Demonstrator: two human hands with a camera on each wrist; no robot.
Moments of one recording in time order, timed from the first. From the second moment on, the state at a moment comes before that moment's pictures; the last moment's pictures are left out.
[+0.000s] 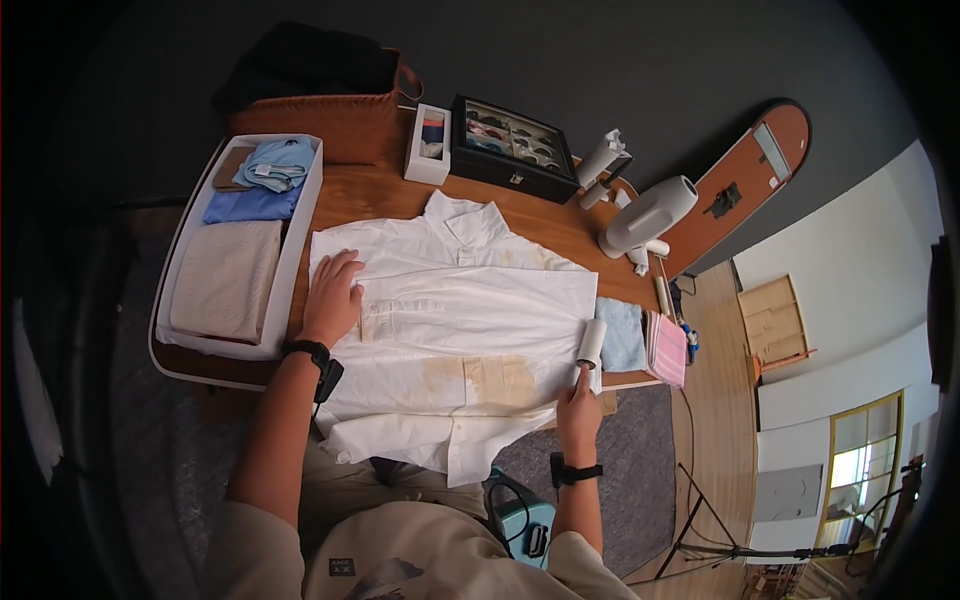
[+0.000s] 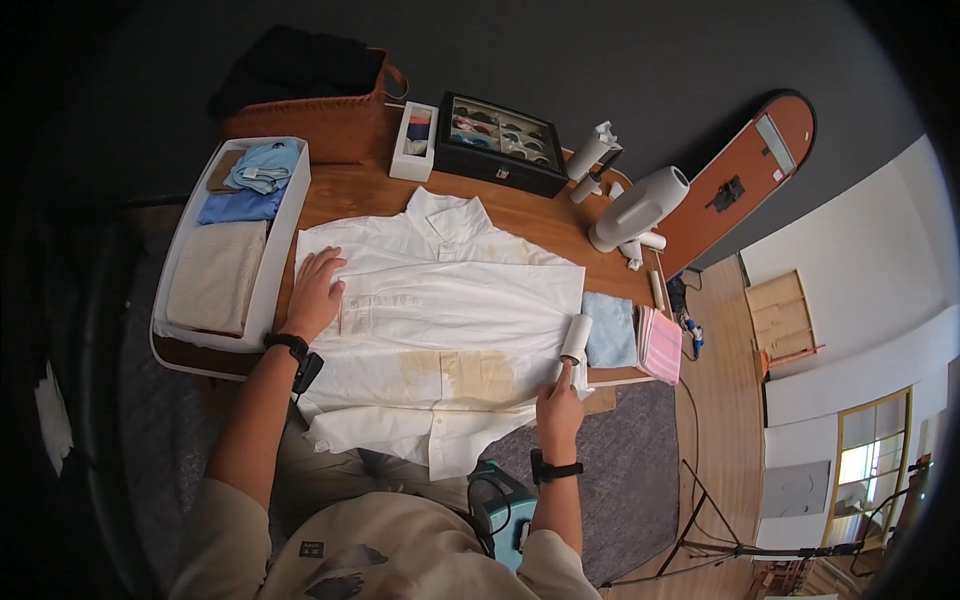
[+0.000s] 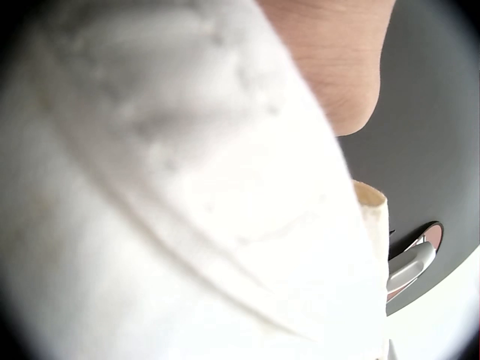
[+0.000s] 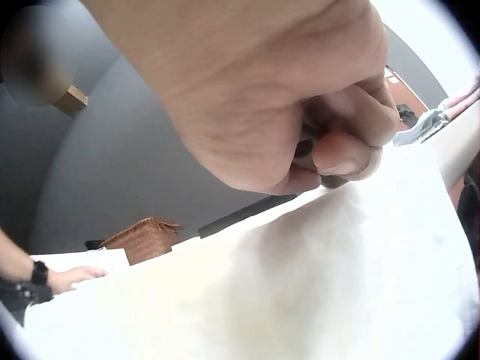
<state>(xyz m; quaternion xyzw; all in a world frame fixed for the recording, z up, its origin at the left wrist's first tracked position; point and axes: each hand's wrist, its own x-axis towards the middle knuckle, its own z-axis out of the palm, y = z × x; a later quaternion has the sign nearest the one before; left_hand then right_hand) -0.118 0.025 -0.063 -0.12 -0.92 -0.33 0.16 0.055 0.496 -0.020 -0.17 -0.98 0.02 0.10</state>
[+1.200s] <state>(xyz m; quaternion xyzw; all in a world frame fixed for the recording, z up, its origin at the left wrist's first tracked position) -0.118 0.028 -0.060 -0.11 -0.91 -0.35 0.18 -0.008 0.364 -0.016 0.00 -0.99 0.12 0.10</state>
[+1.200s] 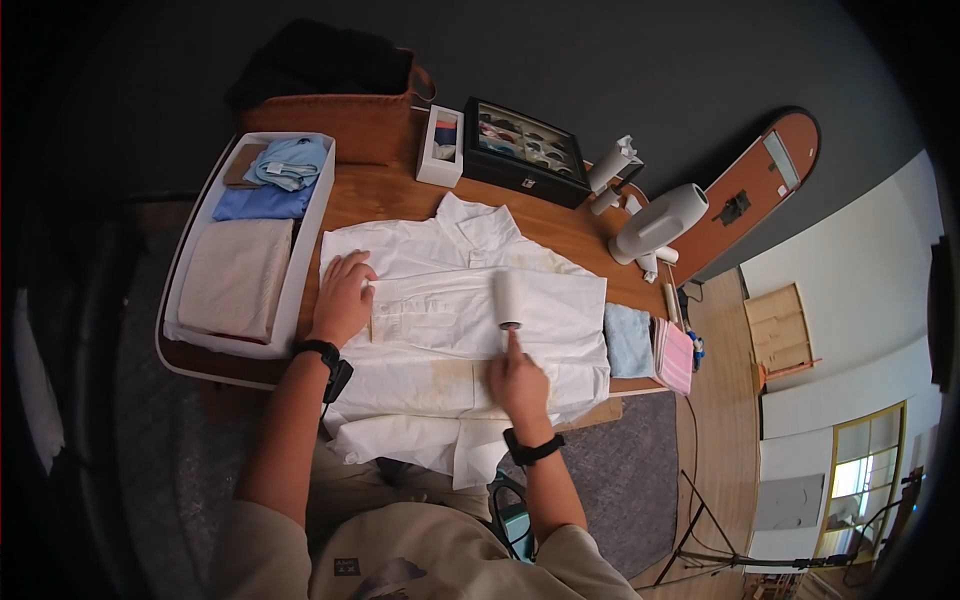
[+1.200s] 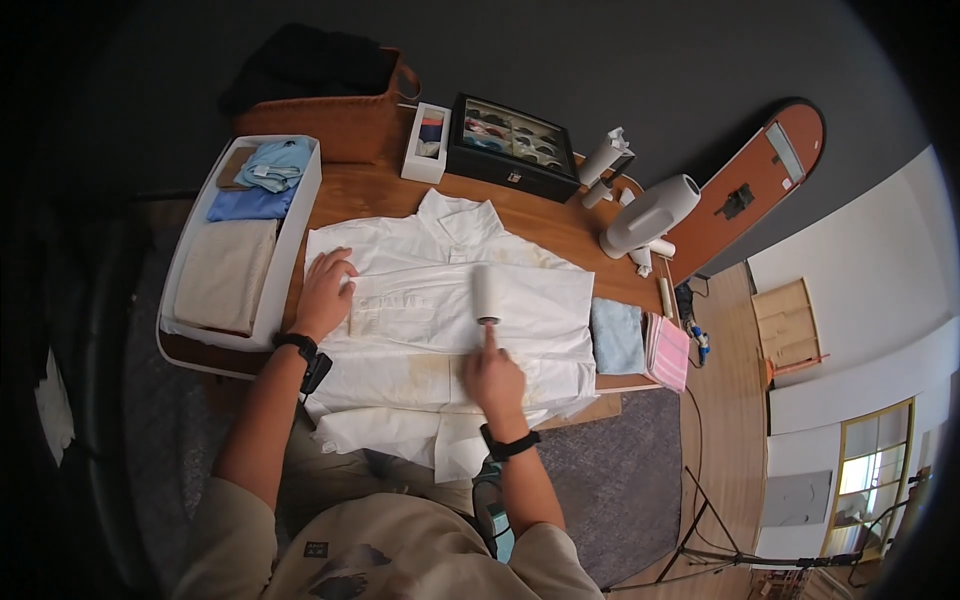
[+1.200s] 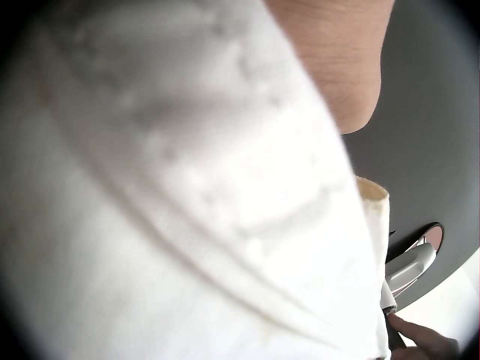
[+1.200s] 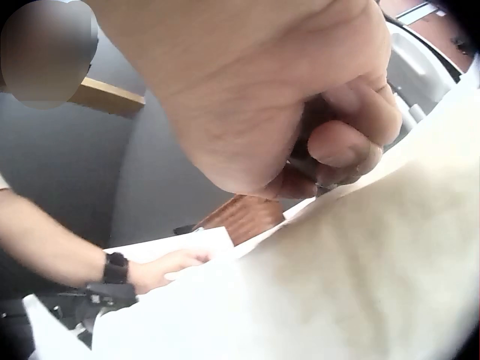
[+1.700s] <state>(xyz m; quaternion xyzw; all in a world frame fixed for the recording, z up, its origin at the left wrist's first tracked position) -0.118 0.027 -0.061 -0.11 -0.91 -0.35 0.17 -0.009 0.510 -0.010 -0.17 -0.97 0.08 0.18</state>
